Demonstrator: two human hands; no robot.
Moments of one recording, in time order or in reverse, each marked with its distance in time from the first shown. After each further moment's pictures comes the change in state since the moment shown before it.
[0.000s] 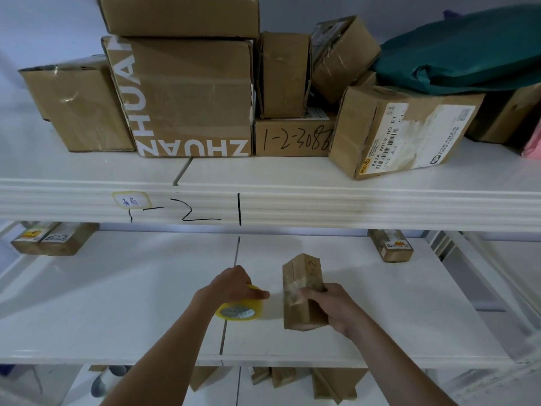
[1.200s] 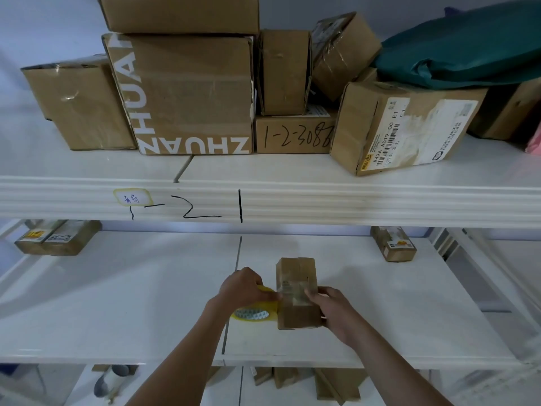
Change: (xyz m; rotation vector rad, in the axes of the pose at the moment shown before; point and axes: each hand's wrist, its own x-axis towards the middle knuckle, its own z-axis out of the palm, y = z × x) left_hand -0.002 0.018 0.018 -0.014 0.105 -0.006; right_hand -0.004 0.012 0.008 0.107 0.018 0.049
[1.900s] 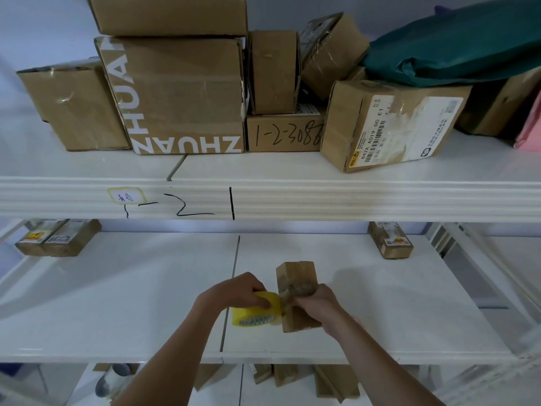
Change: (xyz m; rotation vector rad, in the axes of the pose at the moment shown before) left_hand -0.015 0.009 -0.017 -0.037 -0.343 0.127; right_hand 0.009 0.001 0.020 -0.379 0.183 -0.003
